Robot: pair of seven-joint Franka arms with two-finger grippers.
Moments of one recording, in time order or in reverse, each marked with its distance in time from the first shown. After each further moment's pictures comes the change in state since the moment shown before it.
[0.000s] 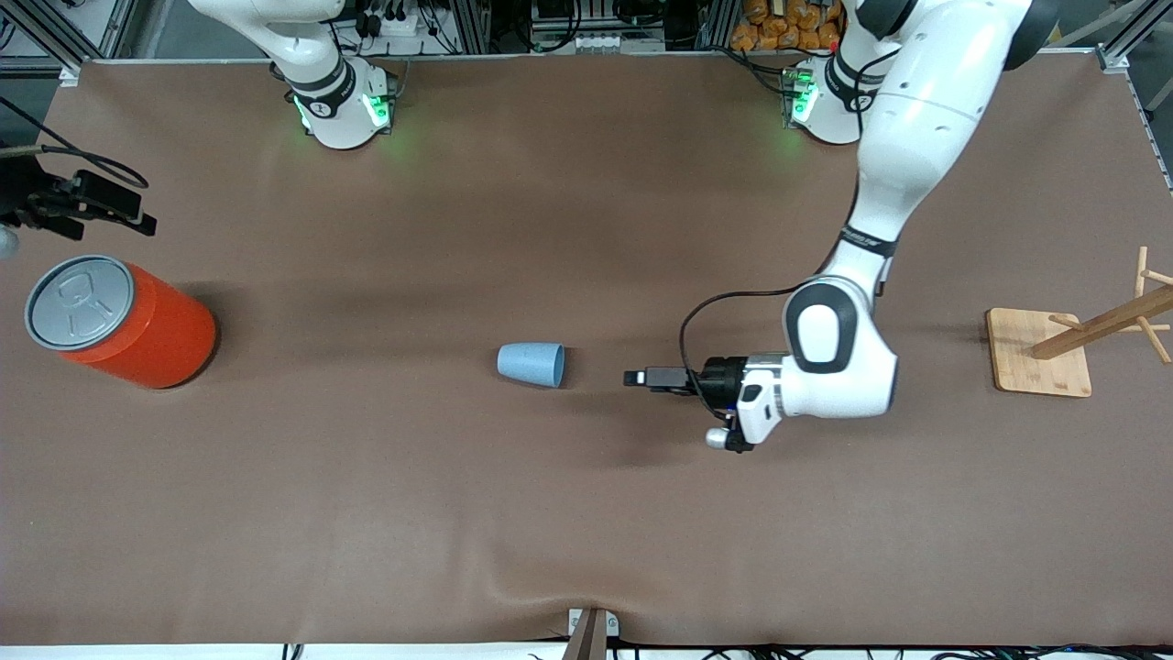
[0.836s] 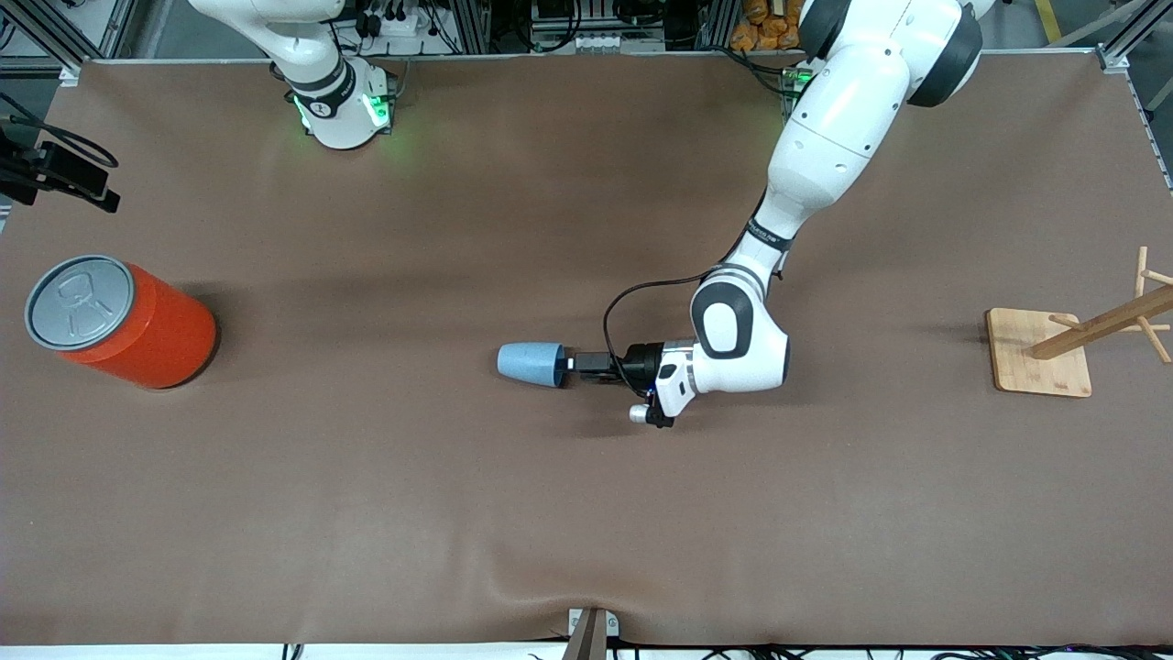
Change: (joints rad) left arm -0.167 0.145 0.001 0.045 -0.299 0.134 0.194; right arm 0.000 -0.012 0.016 0.068 -0.114 -0.073 0.060
